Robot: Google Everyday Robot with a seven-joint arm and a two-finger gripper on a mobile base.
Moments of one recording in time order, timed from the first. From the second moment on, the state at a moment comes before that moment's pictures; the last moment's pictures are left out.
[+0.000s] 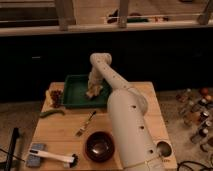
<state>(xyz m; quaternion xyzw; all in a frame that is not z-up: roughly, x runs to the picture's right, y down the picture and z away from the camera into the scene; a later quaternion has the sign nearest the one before) -0.092 0.015 0.986 -0.29 -0.29 -0.30 0.86</state>
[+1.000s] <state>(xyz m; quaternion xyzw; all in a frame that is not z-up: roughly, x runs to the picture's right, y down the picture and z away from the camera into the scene) -0.042 0.041 0.958 -0.31 -0.26 -0.31 0.86</state>
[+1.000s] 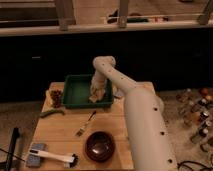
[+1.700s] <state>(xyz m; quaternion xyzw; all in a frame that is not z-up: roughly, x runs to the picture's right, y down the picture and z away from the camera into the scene) -0.039 0.015 0.989 -0.30 -0.23 -0.29 0.88</state>
